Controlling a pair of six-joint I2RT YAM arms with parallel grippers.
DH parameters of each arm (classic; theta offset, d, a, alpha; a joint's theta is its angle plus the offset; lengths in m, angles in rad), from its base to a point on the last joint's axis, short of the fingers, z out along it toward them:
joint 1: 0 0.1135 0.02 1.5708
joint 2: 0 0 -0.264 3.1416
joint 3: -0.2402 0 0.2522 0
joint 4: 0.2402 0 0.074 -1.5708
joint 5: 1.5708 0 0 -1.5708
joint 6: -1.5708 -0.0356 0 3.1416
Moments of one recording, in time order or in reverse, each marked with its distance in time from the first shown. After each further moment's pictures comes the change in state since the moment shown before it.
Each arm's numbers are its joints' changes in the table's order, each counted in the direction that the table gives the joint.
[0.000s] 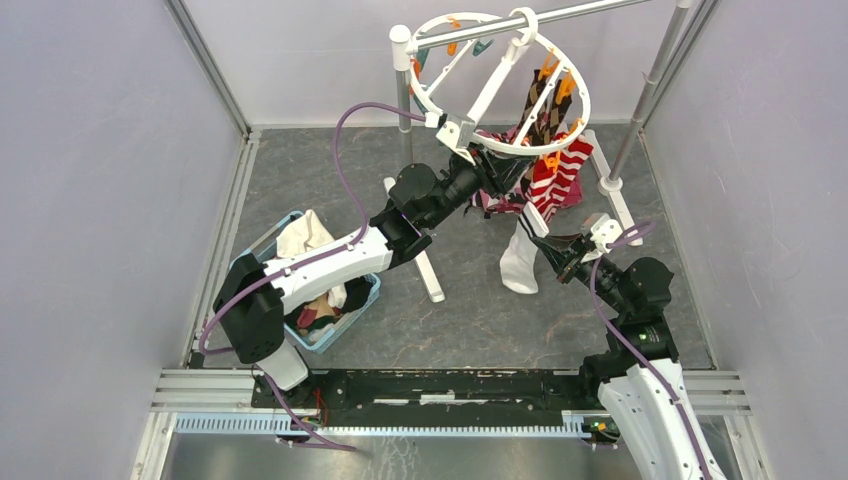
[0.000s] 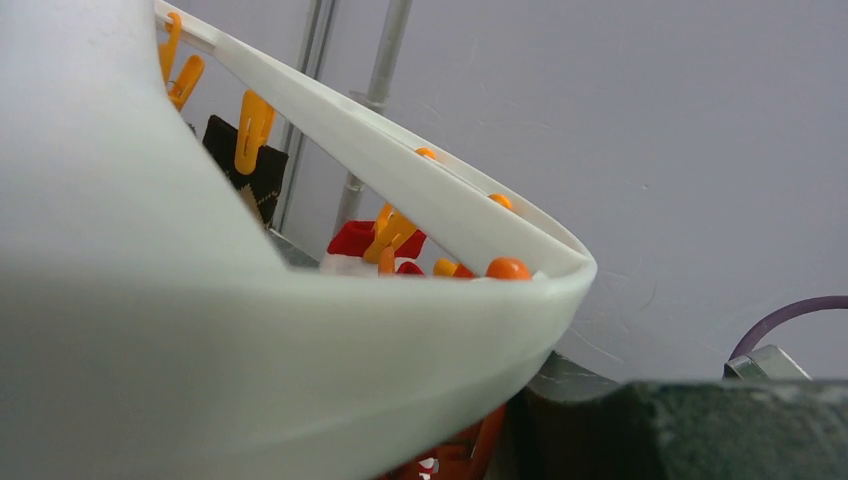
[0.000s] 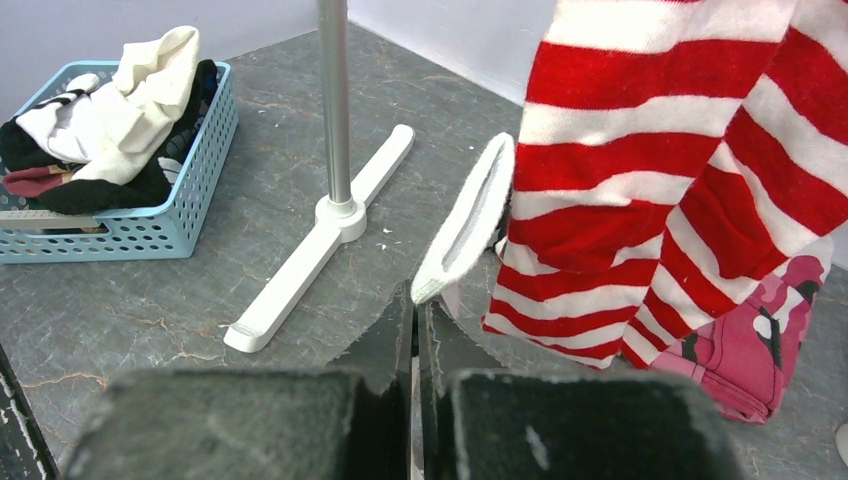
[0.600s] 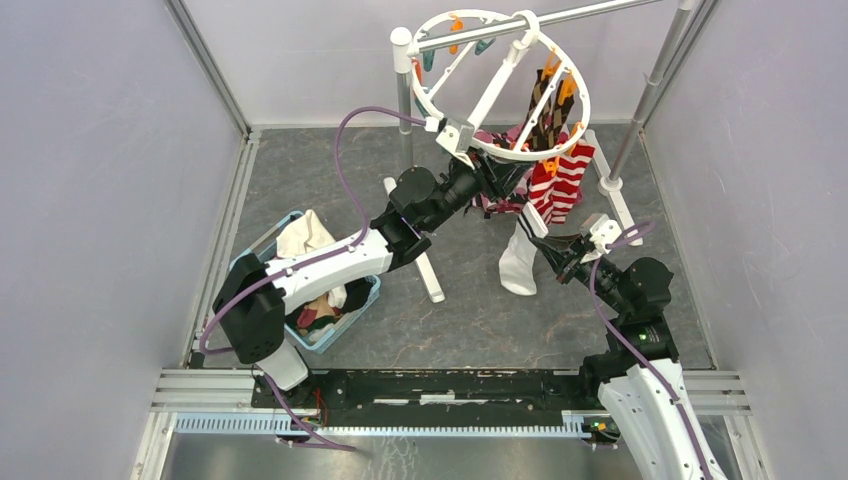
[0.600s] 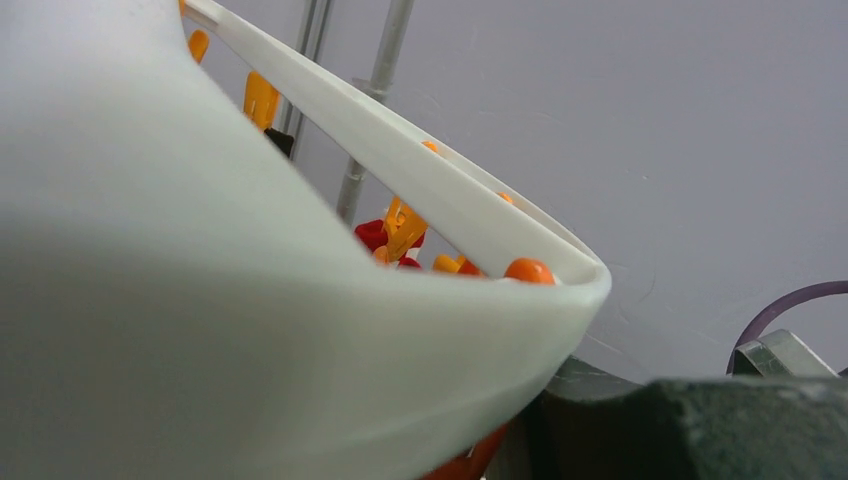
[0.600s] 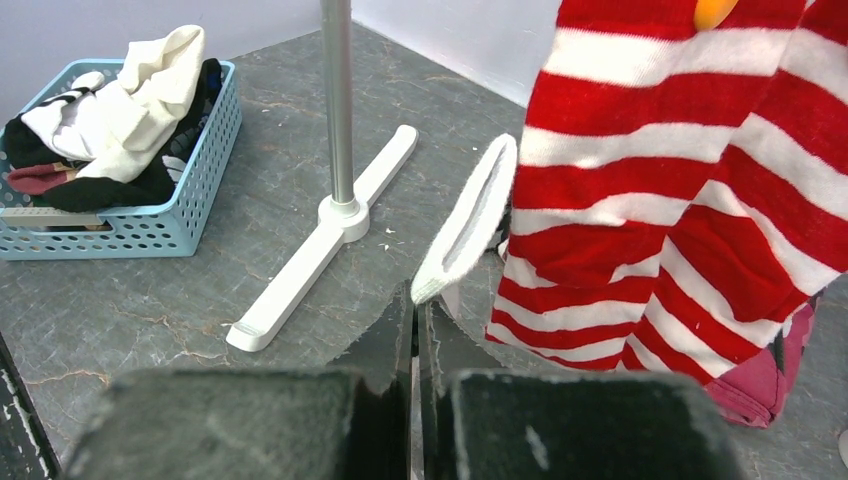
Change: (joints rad) left arm -0.001 0.001 0.023 -0.013 0.007 0.010; right arm 0.005 0.001 0.000 0.000 -0.004 0.003
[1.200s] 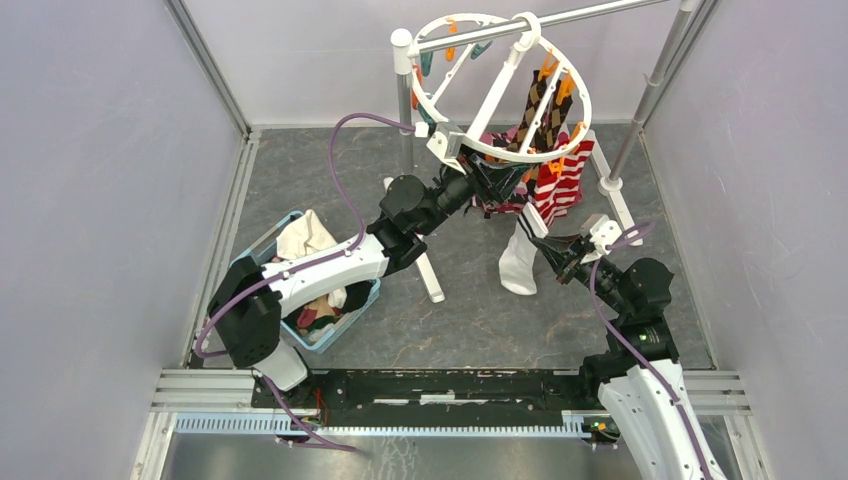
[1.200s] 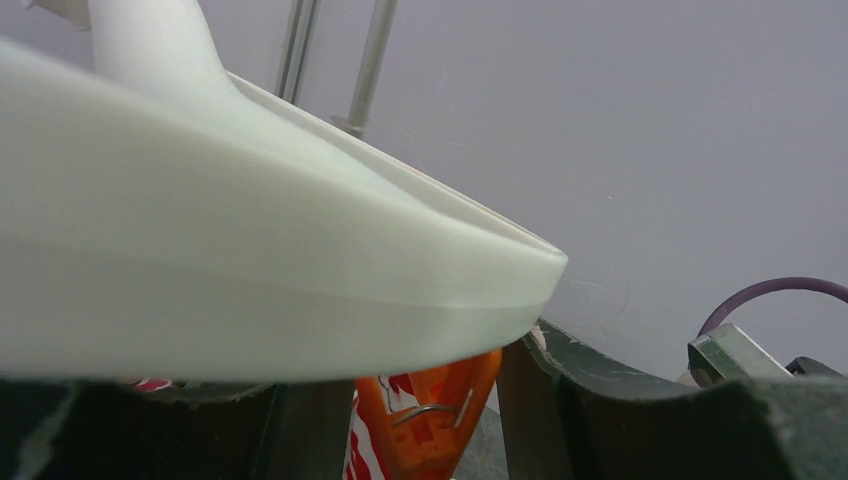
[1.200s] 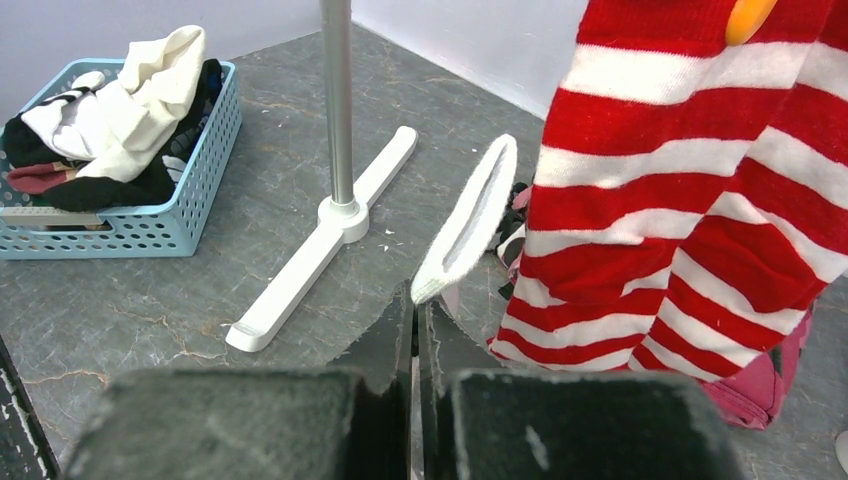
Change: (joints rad) left arm 0.000 0.030 0.072 -0.127 0.027 -0.001; right arm 0.002 0.004 0.000 0.001 0.000 0.004
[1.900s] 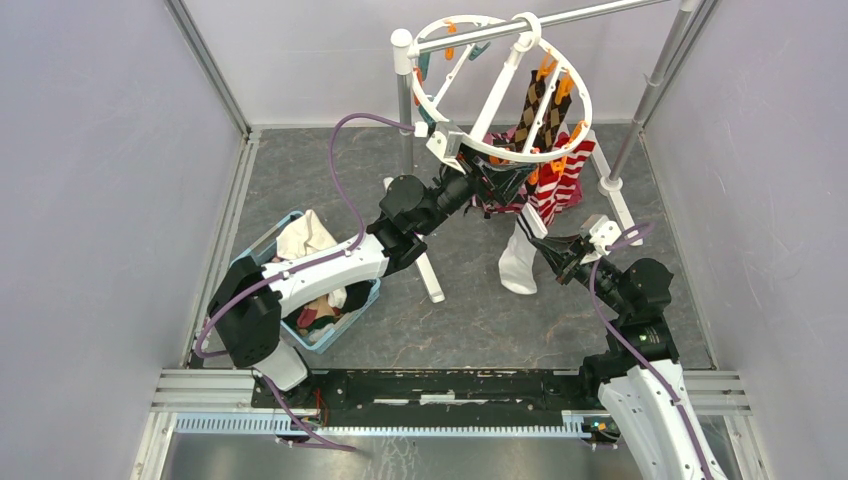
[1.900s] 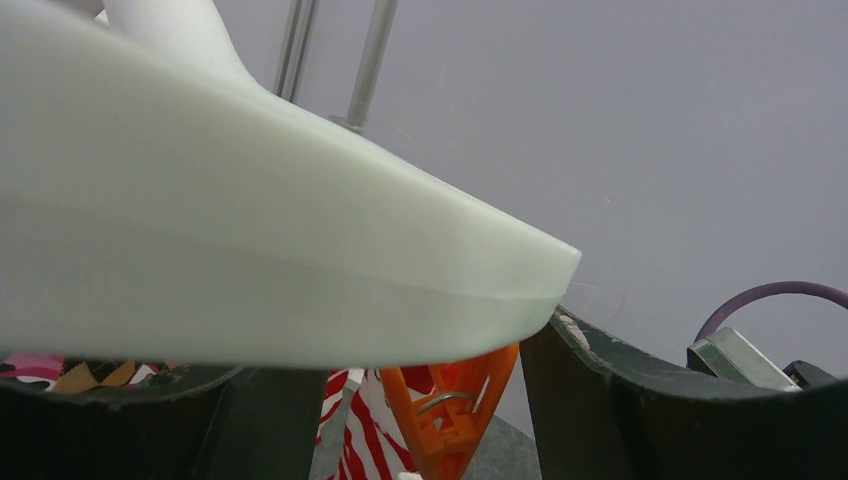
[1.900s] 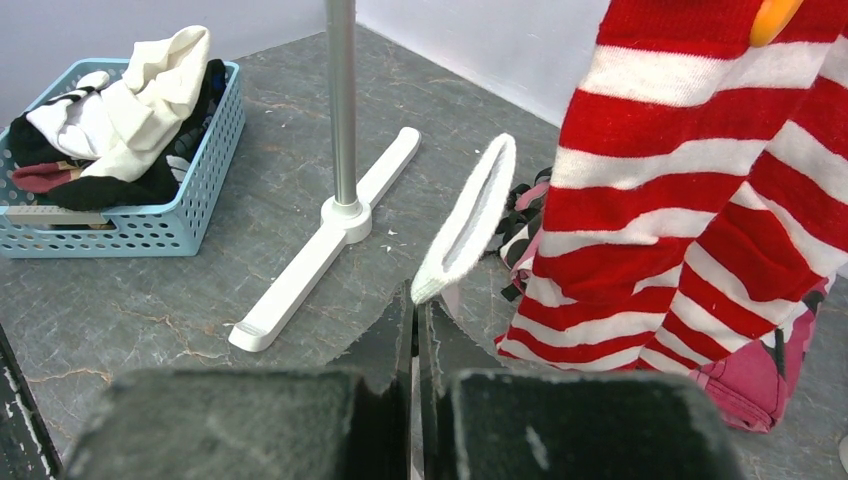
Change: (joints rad) left arm 0.000 0.000 0.000 -0.006 -0.002 0.011; right arm 0.006 0.003 0.000 0.000 0.000 0.000
